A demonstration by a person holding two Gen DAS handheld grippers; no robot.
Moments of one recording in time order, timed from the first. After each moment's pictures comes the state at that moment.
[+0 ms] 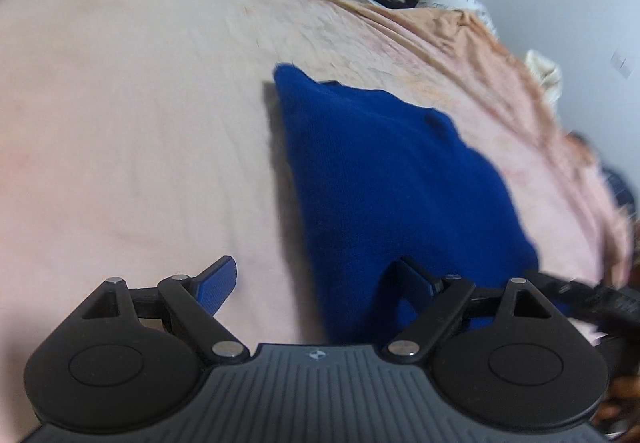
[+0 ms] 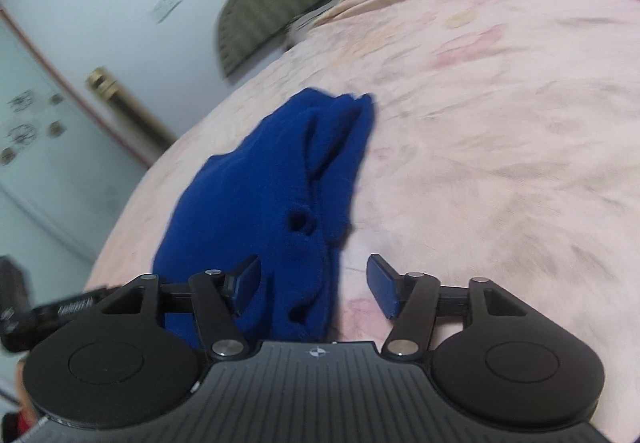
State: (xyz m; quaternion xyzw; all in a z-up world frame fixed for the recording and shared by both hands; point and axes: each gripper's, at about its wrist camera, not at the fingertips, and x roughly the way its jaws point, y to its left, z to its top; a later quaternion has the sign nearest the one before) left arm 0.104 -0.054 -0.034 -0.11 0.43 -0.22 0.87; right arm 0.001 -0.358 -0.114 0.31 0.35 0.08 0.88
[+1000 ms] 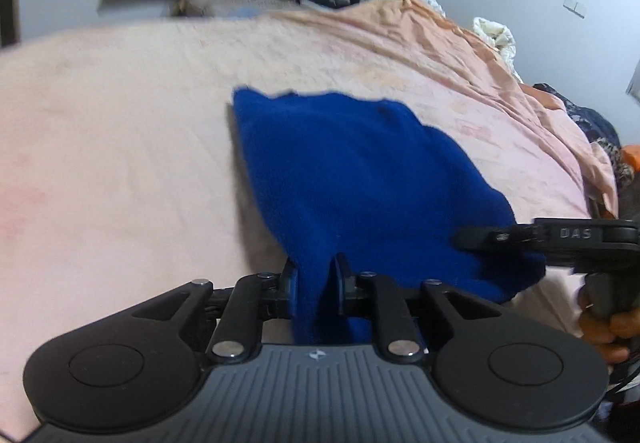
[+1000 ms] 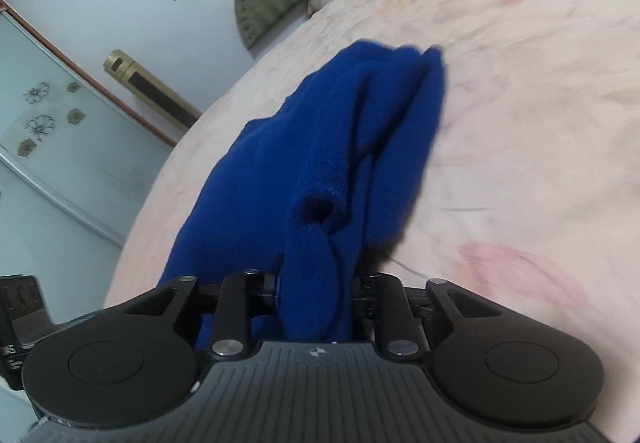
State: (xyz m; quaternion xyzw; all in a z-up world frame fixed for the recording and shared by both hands) left arm 0.044 -0.057 -0.012 0.00 0.38 -0.25 0.89; right arm -0.012 -0.302 -0.097 0.31 0.37 0.05 0.88
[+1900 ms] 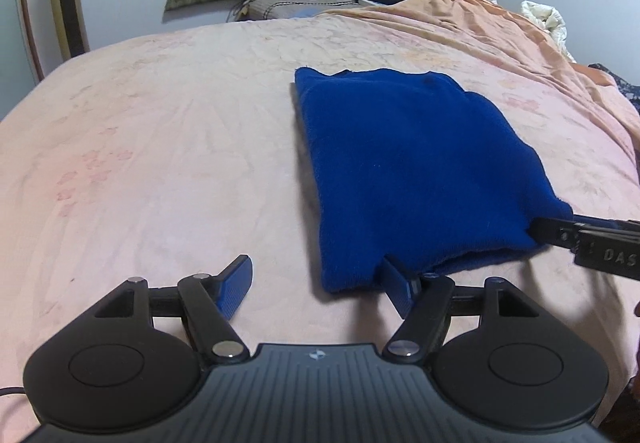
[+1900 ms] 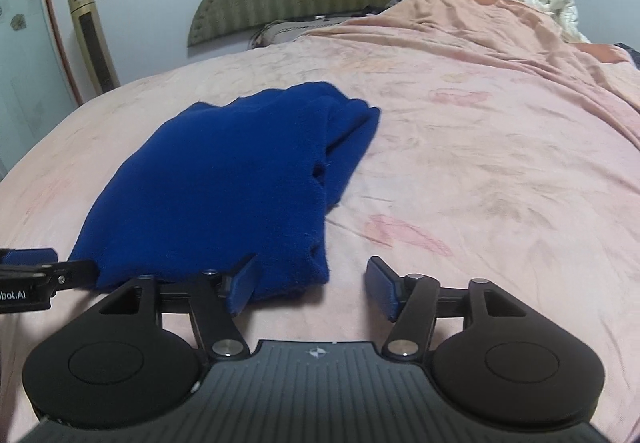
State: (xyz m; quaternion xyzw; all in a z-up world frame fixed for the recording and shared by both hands) left arm -0.016 -0.054 -0.019 0.04 0.38 -0.14 0.91; right arm -0.067 -0.240 -0.074 0.10 0.35 -0.08 0.93
